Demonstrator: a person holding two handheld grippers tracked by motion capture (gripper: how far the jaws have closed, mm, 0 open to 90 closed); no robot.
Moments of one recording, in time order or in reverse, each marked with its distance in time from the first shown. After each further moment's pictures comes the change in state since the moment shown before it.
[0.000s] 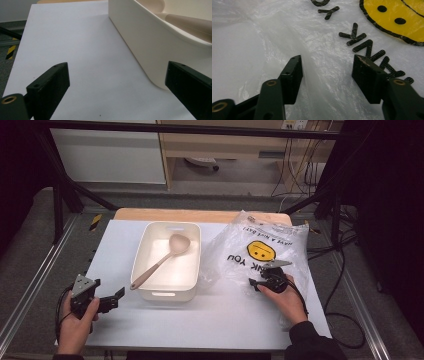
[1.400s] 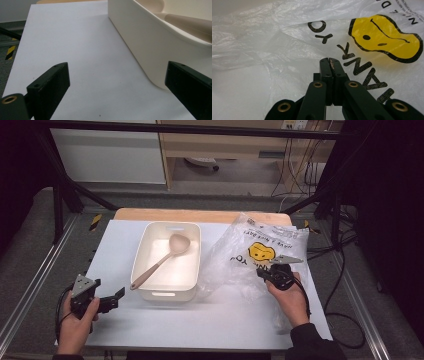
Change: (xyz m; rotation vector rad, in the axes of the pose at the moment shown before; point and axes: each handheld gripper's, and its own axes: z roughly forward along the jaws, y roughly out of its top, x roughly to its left) left arm 0.000 0.000 0.000 0.000 -0.002 0.001; right arm 0.002 0.015 -0.033 -0.109 0.021 0.060
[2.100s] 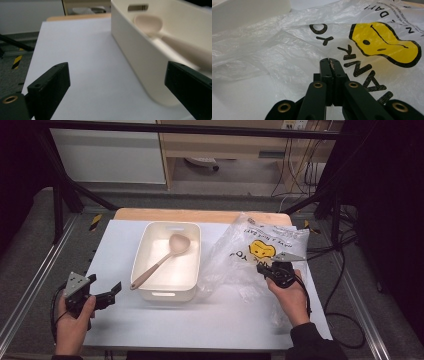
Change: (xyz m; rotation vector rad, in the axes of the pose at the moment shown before) left arm -0.003 0.018 -0.017 -0.127 0.016 -0.020; right arm 0.003 0.010 -0.008 -0.053 0.000 -0.002
